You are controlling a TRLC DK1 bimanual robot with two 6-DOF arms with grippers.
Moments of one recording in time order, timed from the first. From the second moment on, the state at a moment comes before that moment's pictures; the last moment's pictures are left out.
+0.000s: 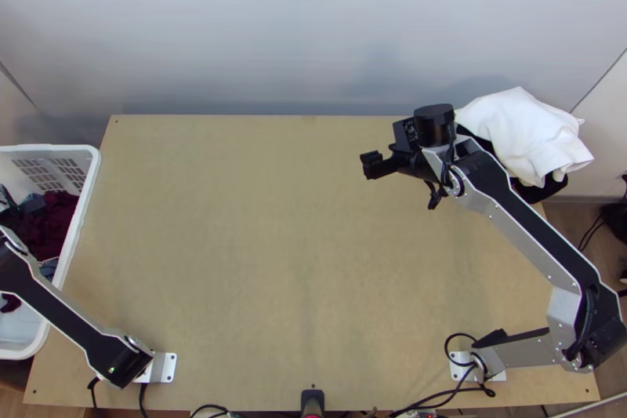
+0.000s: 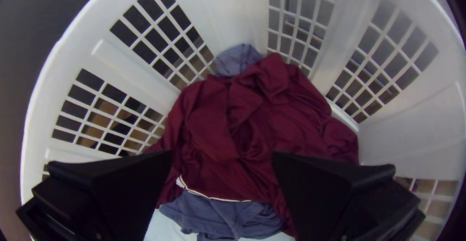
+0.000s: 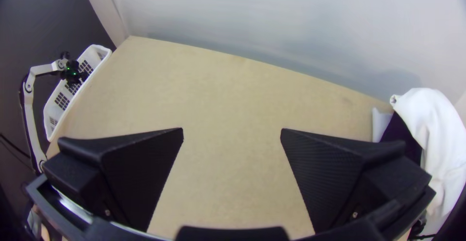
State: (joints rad) left arm 0.91 2.48 1.95 -0.40 -0.15 0.30; right arm 0.47 1.54 1.40 -0.53 -0.09 0.10
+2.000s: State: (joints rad) left arm 0.89 2.47 2.25 -0.62 -0.22 0.37; right arm 0.44 1.58 1.34 -0.57 -0.03 0.07
